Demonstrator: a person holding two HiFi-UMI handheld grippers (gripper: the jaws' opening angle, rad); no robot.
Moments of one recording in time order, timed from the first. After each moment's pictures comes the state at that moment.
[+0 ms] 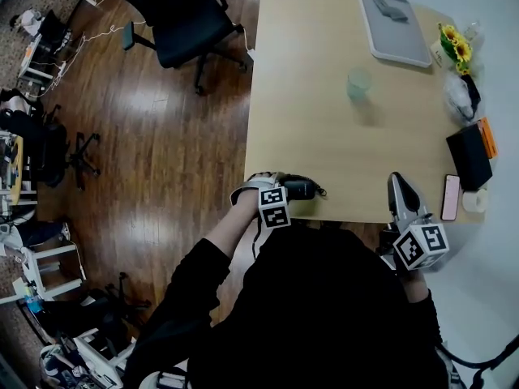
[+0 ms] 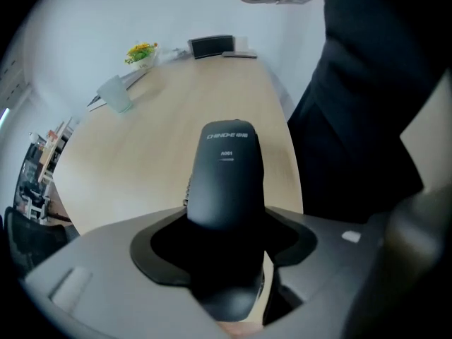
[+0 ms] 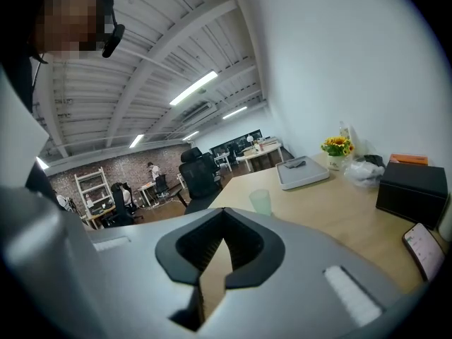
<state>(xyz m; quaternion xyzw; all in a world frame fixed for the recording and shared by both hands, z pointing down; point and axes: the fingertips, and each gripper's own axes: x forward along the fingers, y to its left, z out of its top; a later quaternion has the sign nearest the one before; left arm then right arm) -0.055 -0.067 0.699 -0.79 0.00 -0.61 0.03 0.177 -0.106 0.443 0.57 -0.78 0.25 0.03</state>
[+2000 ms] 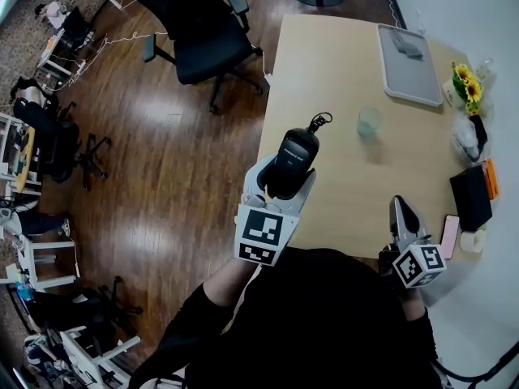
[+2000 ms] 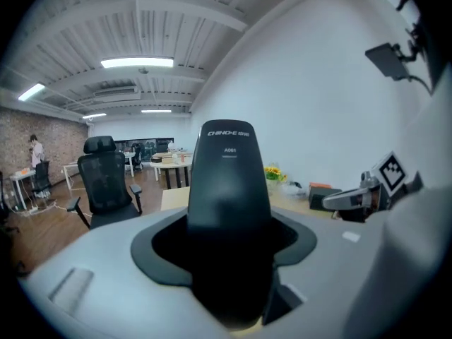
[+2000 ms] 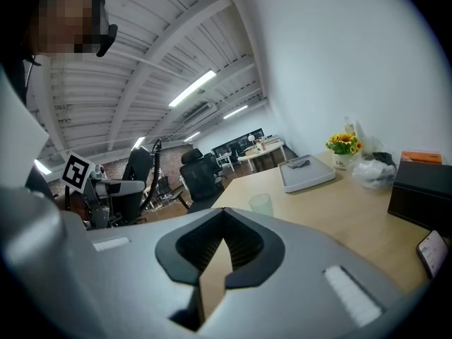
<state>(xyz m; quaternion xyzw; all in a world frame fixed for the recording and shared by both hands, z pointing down) -0.033 -0.207 0.391 -0.87 0.46 -0.18 -0.08 0.186 -0.145 0.446 0.56 -0.79 0.25 0.01</state>
